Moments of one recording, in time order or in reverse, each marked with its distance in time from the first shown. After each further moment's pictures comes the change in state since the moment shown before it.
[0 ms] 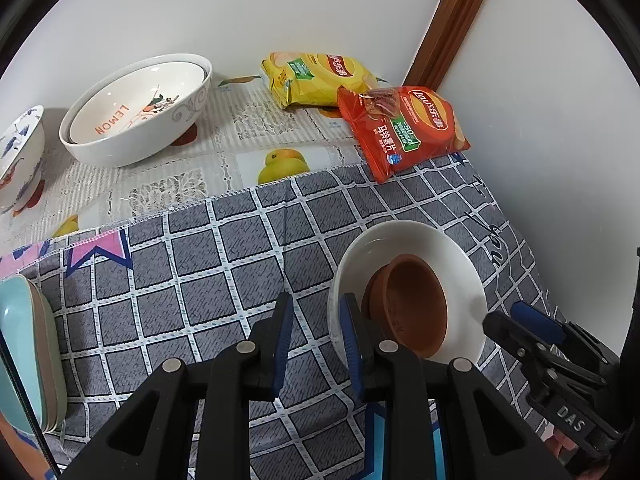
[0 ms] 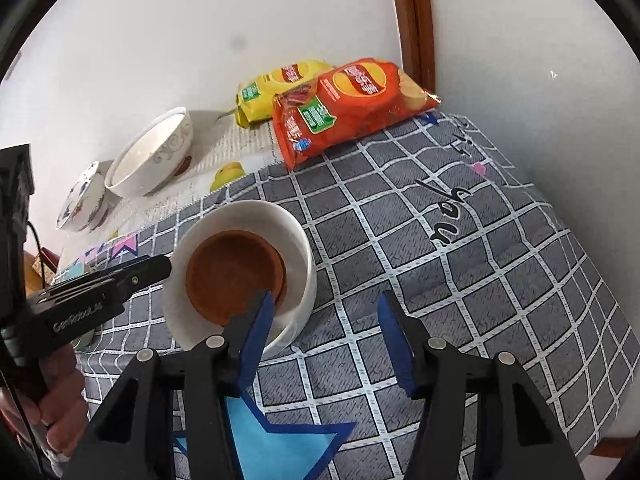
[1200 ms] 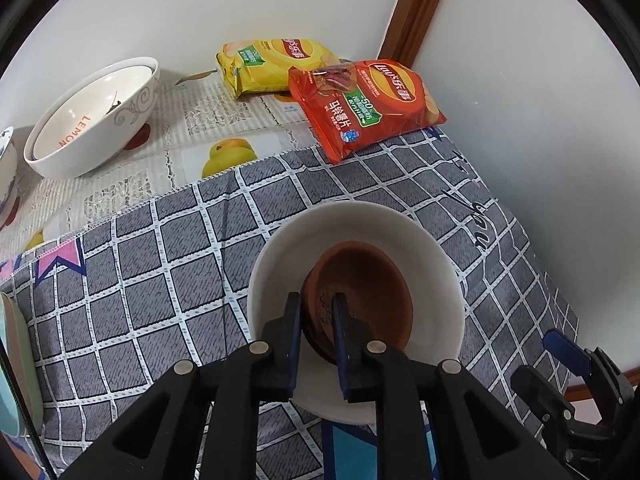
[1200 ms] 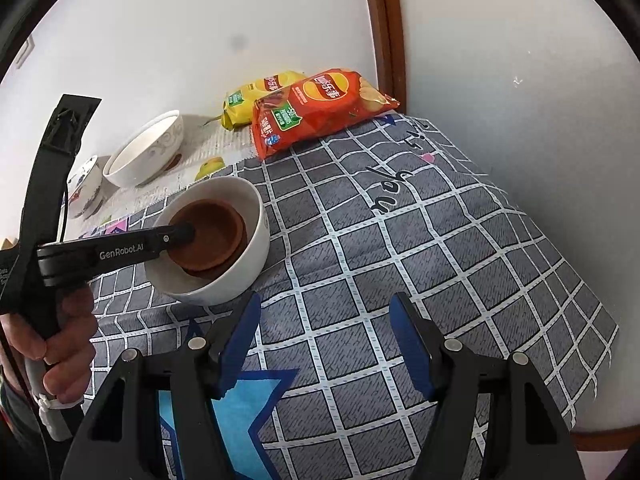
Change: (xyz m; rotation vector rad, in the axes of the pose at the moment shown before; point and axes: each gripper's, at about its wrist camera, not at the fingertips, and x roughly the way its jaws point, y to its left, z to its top) left arm 0.019 -0.042 -0.004 0.072 0.021 -0.007; right arm -0.039 -0.033 -0.041 -0.027 -0.077 -0.042
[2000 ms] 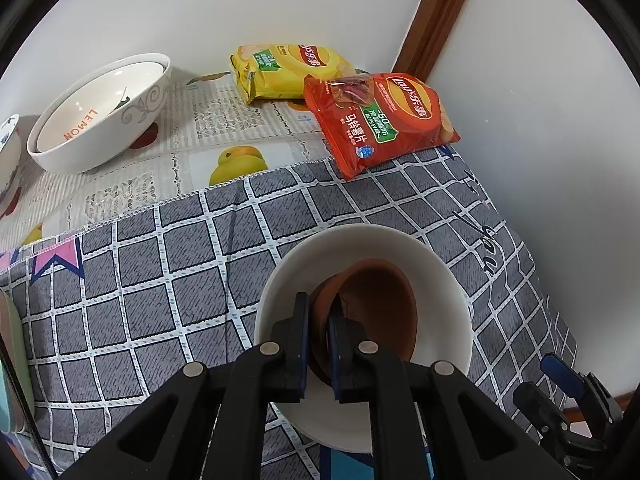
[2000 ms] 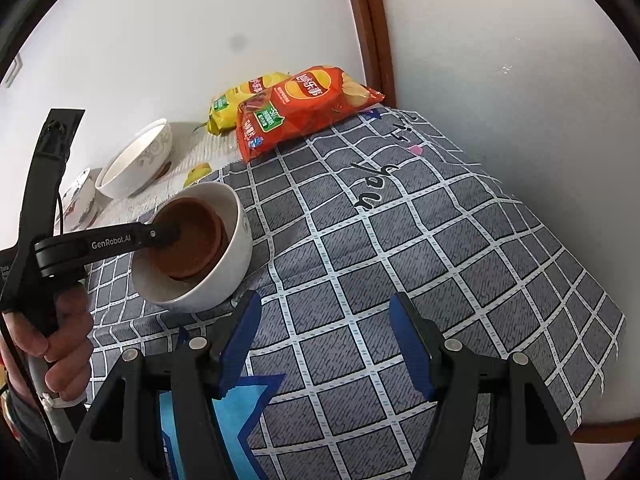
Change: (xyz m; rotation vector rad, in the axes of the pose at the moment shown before) left arm 0.009 0.005 0.007 -0.057 -0.023 0.005; right arm 0.007 -0.013 -0.002 0.052 0.004 0.007
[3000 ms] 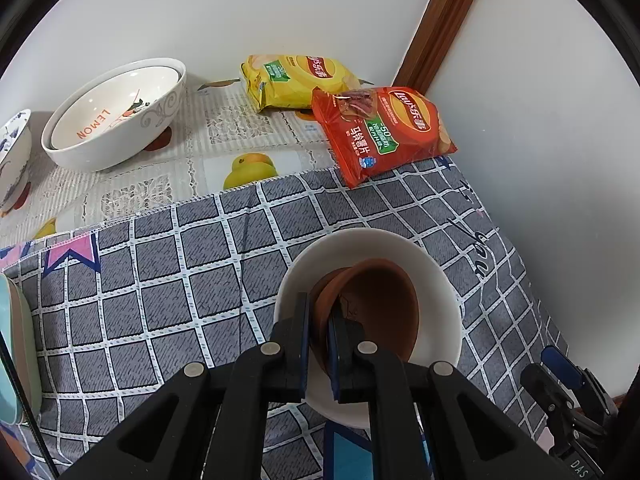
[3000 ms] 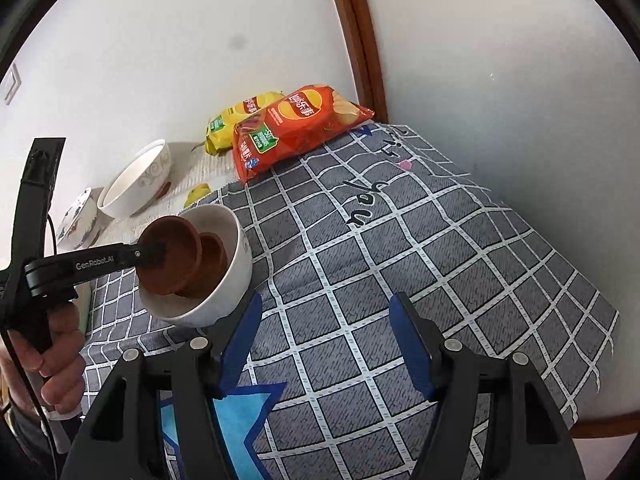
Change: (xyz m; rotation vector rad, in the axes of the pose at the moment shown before) left arm -0.019 0.003 -0.001 -0.026 -0.017 -0.006; right arm -0.012 -0.005 0.004 0.041 -0.051 0.001
